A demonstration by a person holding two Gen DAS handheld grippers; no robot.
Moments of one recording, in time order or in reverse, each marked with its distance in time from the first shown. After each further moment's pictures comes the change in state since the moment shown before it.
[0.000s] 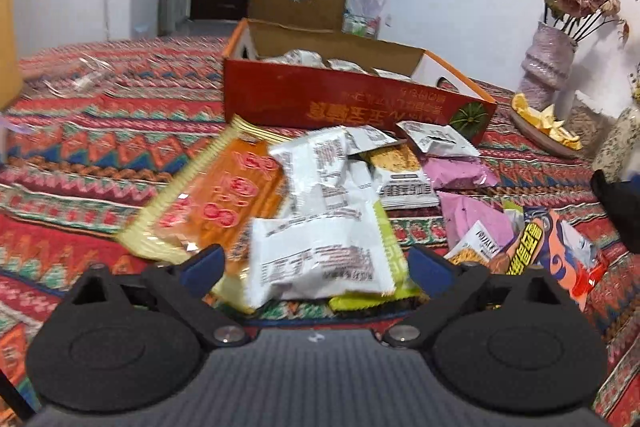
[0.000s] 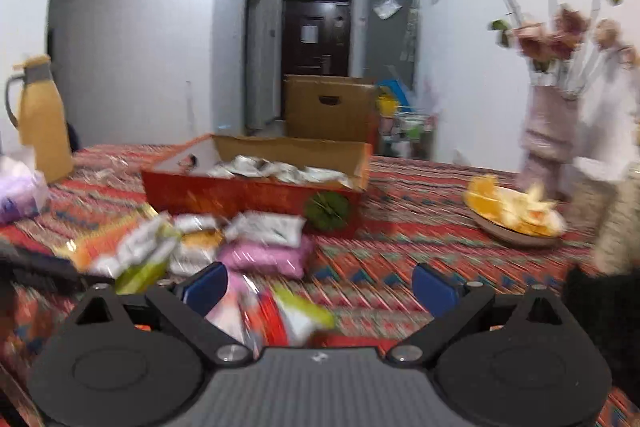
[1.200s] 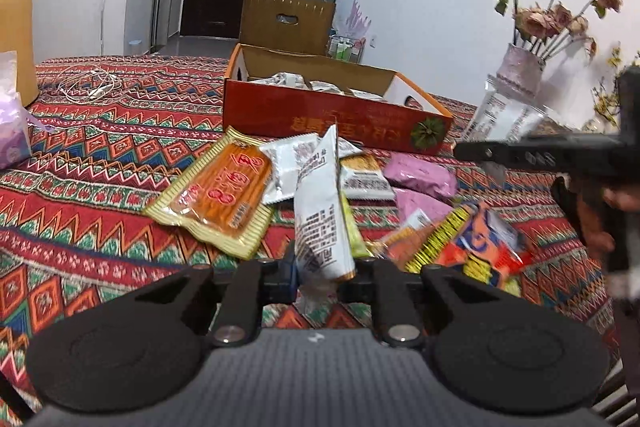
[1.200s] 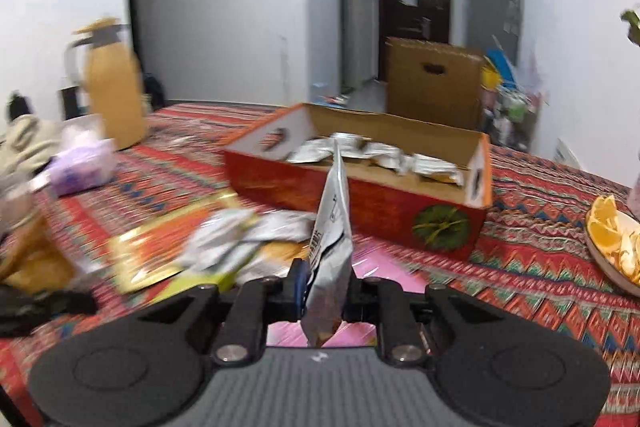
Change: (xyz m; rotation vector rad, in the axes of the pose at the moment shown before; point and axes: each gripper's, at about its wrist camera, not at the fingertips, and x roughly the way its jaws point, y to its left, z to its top) left arm -0.079 -0.013 -0.025 0.001 -0.070 -0.032; right arm 0.041 0.034 0.026 -0.126 0.116 0.280
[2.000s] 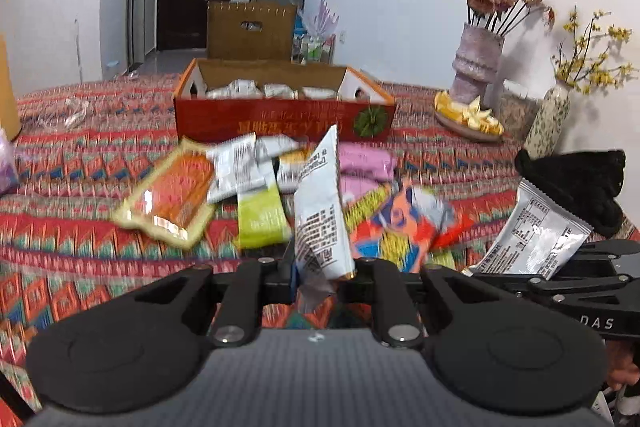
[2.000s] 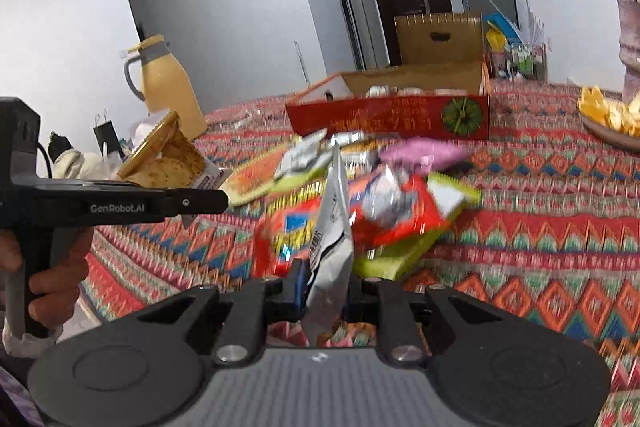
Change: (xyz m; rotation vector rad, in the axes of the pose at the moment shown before) left arm -0.026 -0.056 -0.001 0.110 -0.010 -0.027; right arm -0.090 0.026 -0.098 0.188 -0.019 0.109
